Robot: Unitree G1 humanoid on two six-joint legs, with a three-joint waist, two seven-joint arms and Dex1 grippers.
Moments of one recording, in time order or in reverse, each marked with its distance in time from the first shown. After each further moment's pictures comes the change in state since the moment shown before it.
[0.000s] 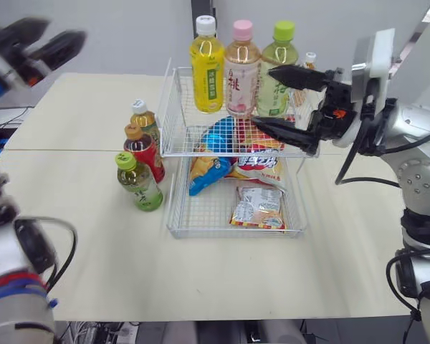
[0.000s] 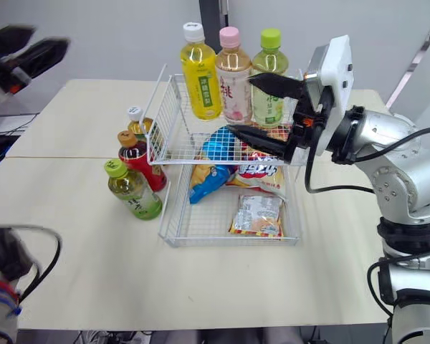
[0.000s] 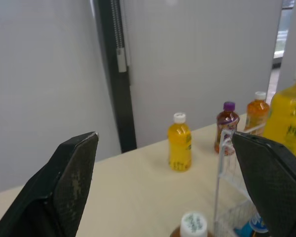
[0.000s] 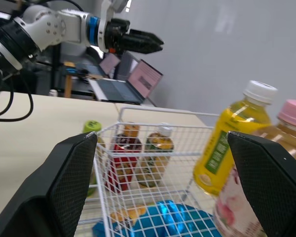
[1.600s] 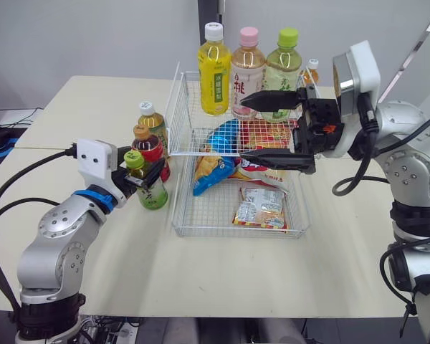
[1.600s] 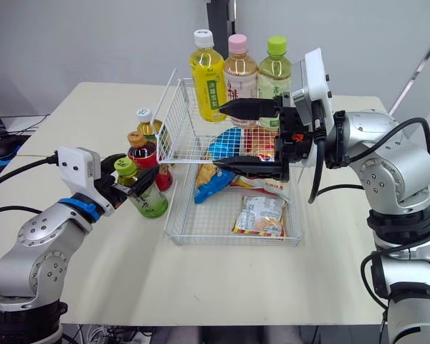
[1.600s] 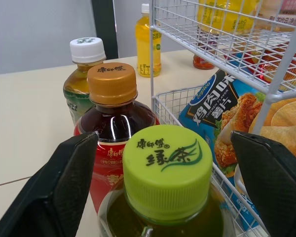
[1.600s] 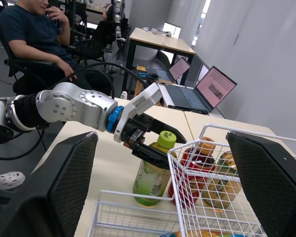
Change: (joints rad) left arm 0.592 -0.398 -0.247 -0.707 -0.088 -0.005 0.518; right arm -0.030 0.022 0.034 0.012 0.037 0.054 0.171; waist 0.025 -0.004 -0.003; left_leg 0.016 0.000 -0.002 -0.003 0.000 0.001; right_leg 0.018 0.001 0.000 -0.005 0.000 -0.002
